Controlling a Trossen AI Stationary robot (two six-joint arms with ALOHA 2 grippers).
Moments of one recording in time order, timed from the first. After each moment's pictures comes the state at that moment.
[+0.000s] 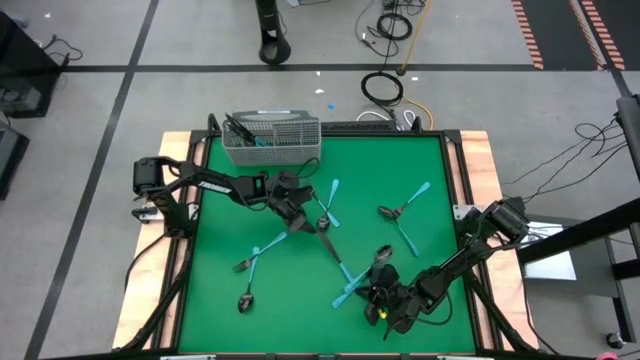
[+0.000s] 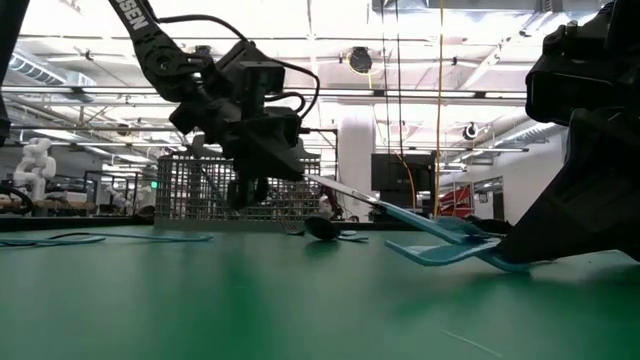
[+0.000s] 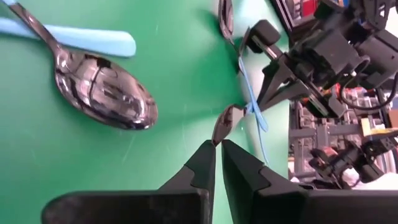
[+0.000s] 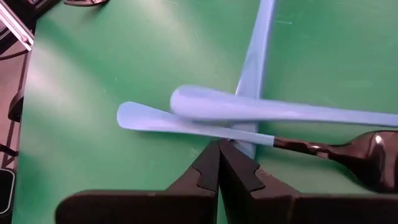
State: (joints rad) left arm 0.20 1.71 0.76 0.29 0.68 -0.67; right arm 0.76 1.95 0.79 0.17 0.68 1.33
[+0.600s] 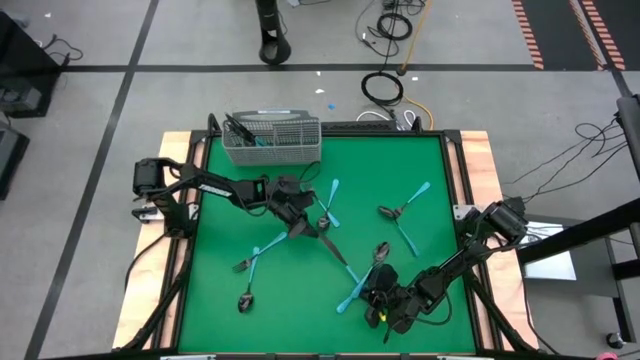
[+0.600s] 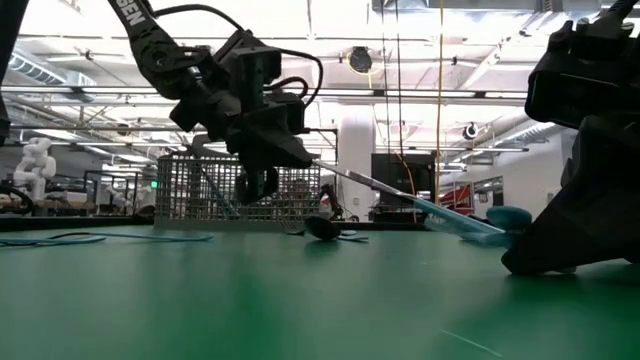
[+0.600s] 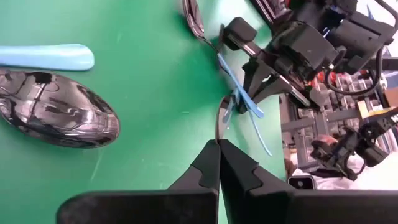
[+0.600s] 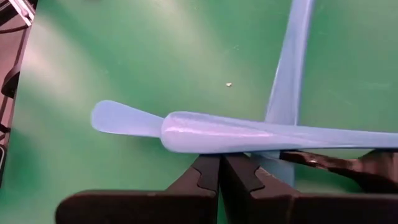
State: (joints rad) left arm 0.16 1.72 0.76 0.35 0.67 -0.61; right arm 0.76 1.96 0.79 0.21 0.67 1.21
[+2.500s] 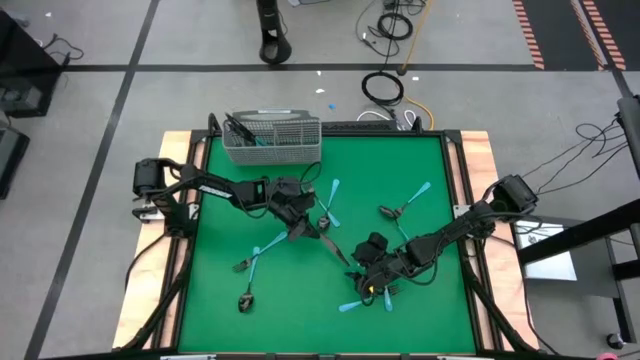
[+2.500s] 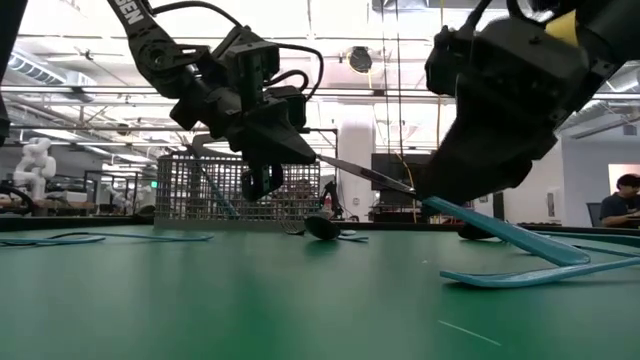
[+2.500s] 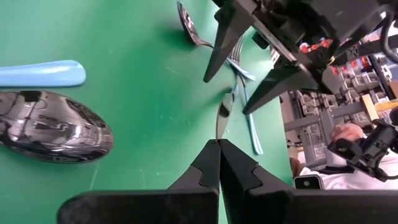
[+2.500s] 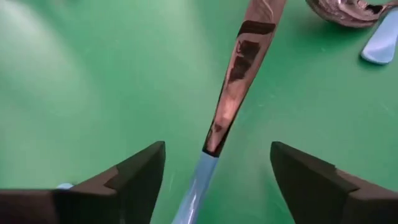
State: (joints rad) left arm 0.15 1.72 0.76 0.39 0.65 -0.57; right arm 0.47 1.70 0.79 0.05 0.41 0.79
